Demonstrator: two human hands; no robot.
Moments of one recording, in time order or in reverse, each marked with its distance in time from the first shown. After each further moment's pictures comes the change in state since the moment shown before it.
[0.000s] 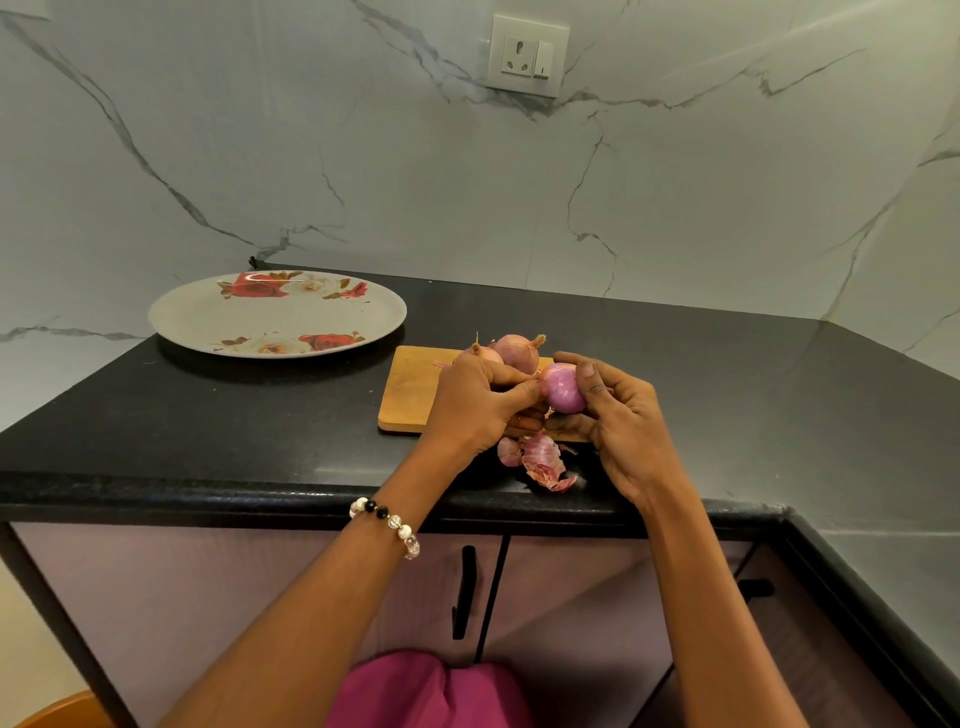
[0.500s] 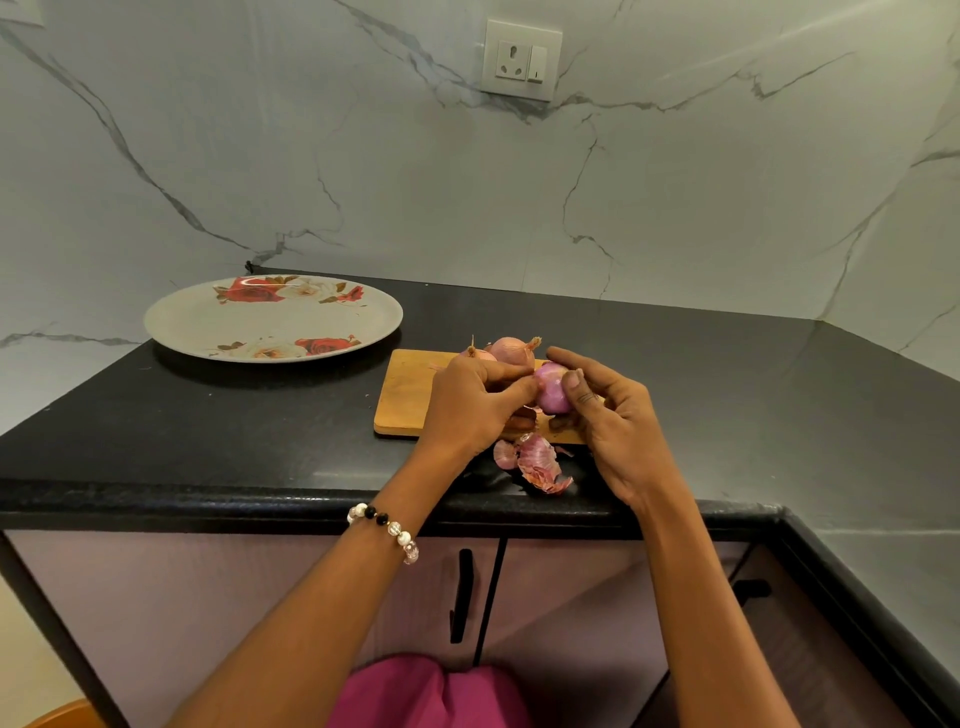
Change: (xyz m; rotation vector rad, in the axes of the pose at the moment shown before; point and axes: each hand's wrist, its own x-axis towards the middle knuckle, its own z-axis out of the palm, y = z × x) left_hand 0.001 0.000 0.001 0.063 0.051 0.075; right_hand 0.000 0.002 0.000 -0.048 -0.042 -0.060
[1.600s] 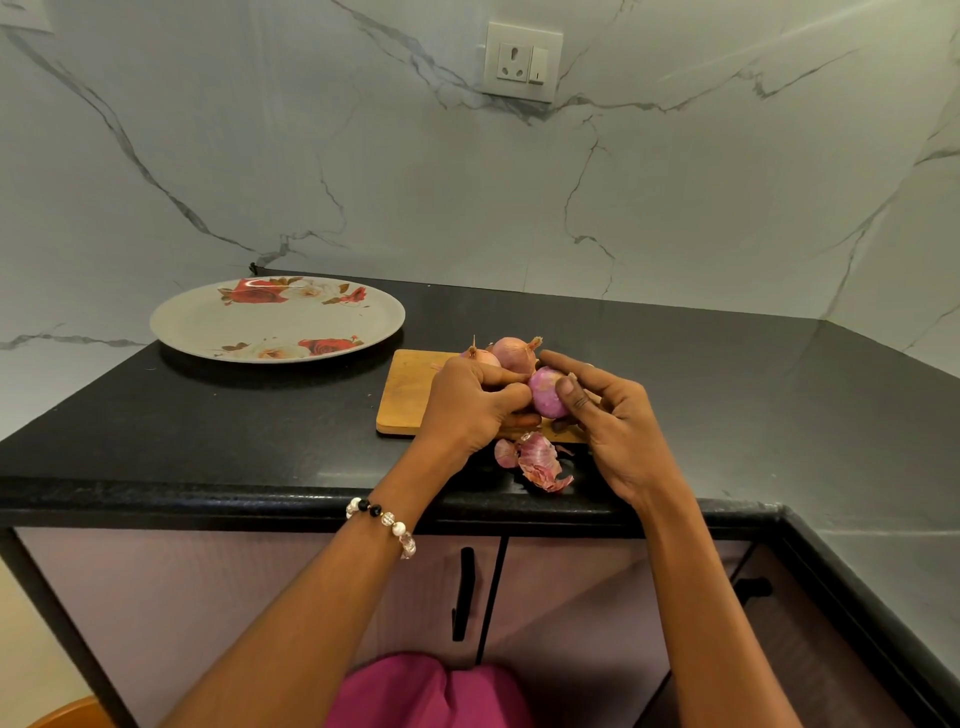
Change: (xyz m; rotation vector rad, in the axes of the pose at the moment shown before) left_hand 0.000 0.002 -0.002 -0.098 -0.024 -0.140; right_hand -0.004 -0.004 0.002 0.001 -0.076 -0.020
